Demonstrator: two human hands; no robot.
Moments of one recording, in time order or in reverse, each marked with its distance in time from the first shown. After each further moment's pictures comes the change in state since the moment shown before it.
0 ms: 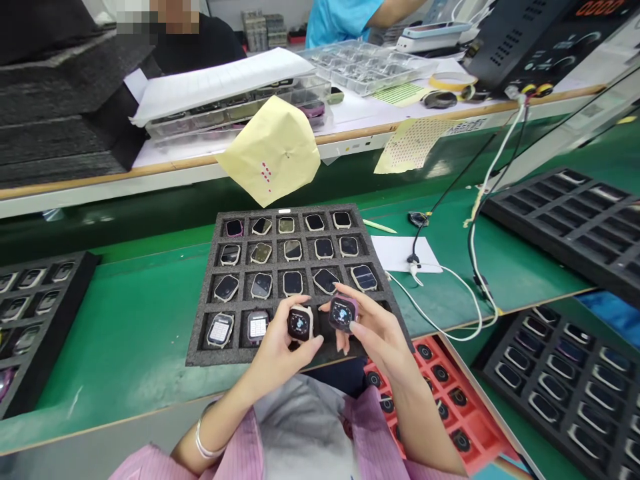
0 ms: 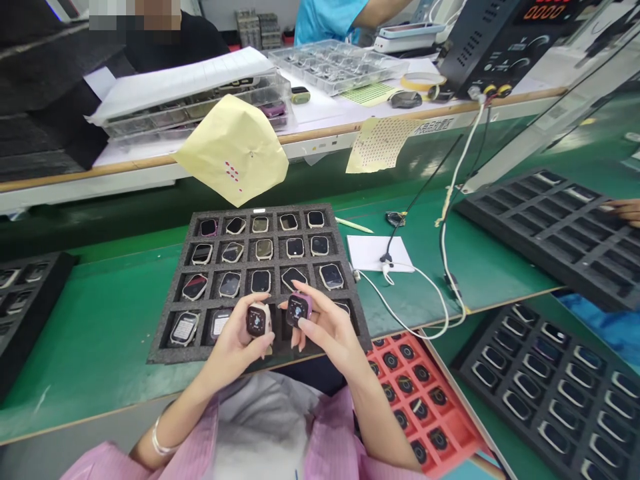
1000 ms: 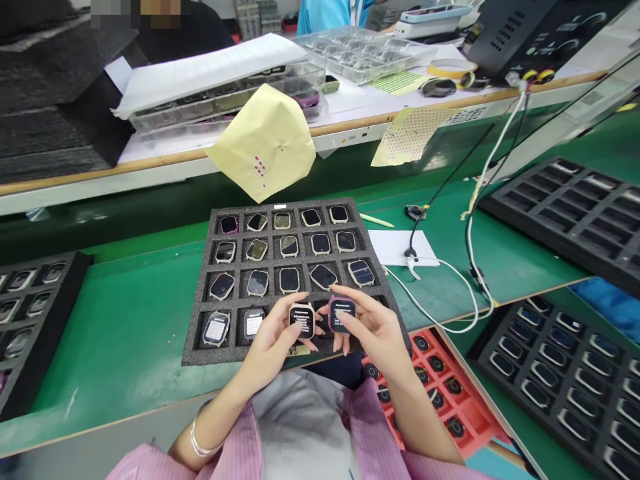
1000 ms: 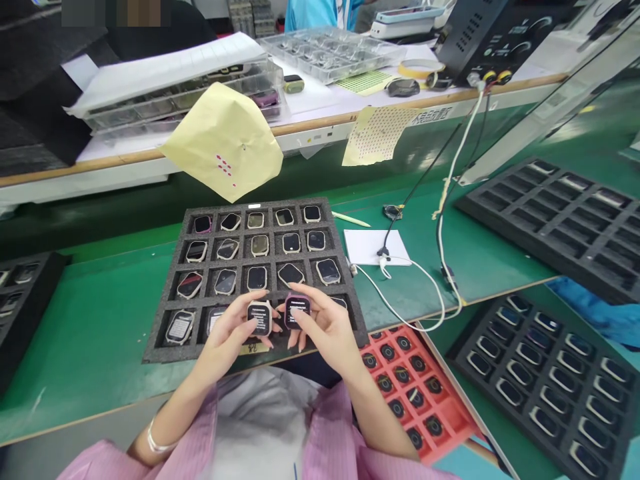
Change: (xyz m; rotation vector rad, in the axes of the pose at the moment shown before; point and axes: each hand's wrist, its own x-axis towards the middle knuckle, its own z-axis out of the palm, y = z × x) left_hand 0.001 0.003 -0.006 -0.172 -0.073 -0.040; right_hand -0.002 0.005 0.003 -0.126 0.128 0.052
